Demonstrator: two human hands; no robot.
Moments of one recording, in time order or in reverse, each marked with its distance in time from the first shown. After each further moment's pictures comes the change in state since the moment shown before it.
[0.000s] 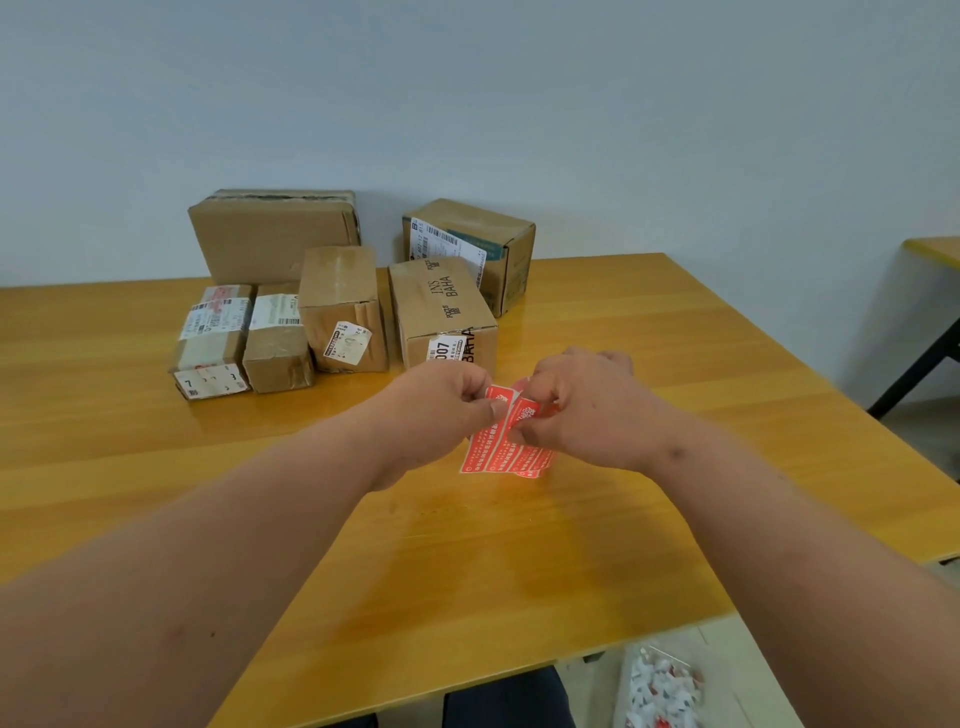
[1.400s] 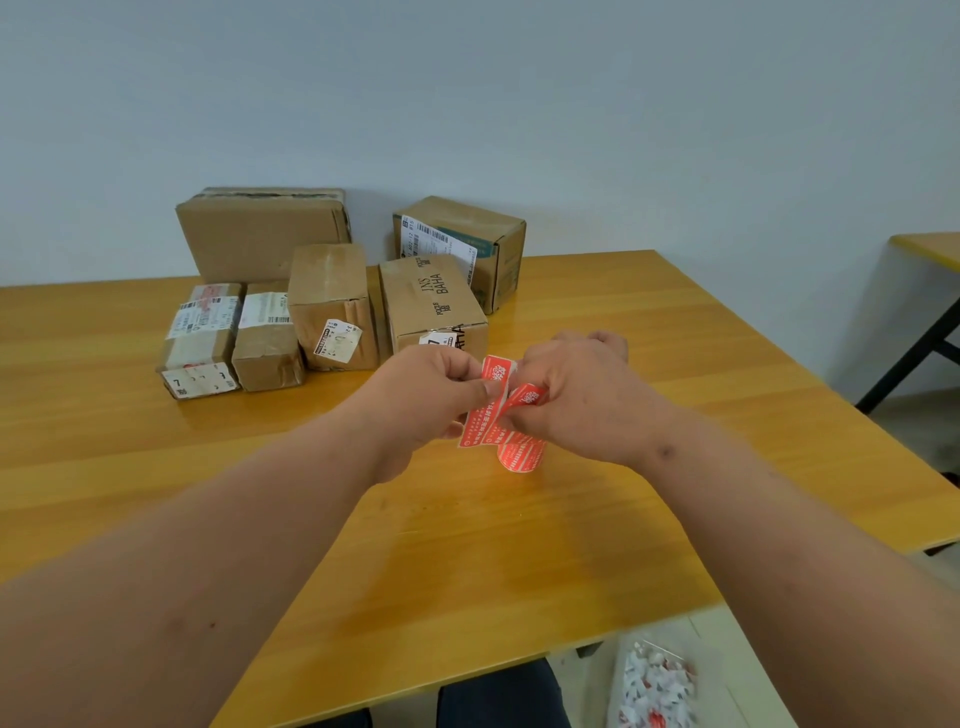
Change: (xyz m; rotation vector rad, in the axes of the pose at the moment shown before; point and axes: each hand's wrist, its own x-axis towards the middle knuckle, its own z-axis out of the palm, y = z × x) left_hand 0.001 0.006 0.003 -0.299 0.086 -0.051; right_hand -0.002 0.002 -0.001 -0.022 0.153 -0.065
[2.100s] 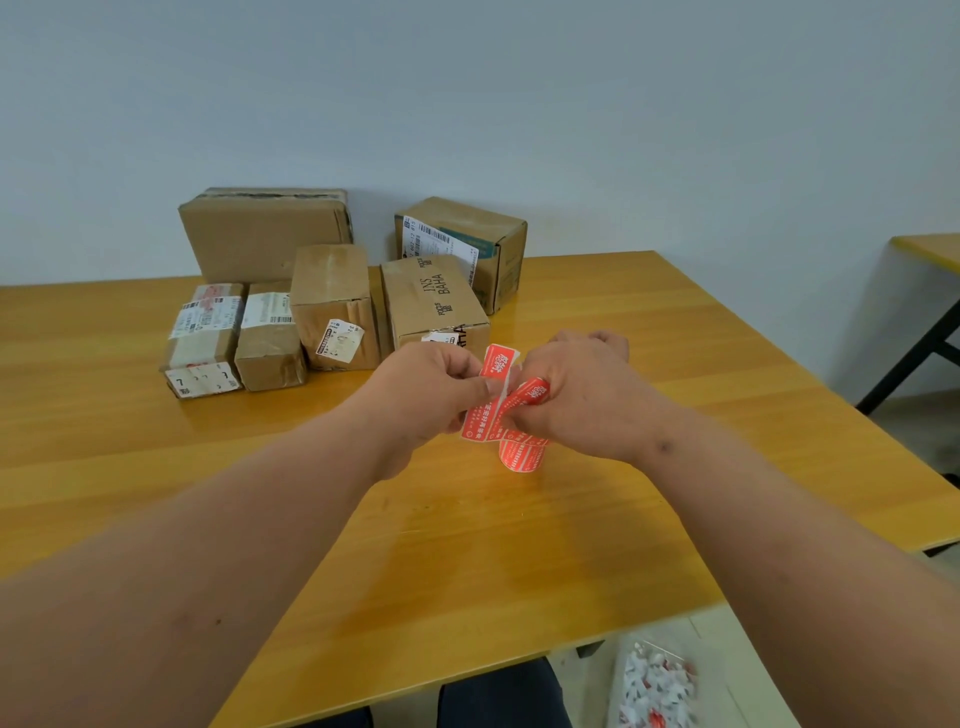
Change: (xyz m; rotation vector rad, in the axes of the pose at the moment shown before) left_hand 0.003 -0.001 -0.001 -0.015 0.019 0.025; right_hand 0.003 0.001 0.001 -0.003 -0.020 0.020
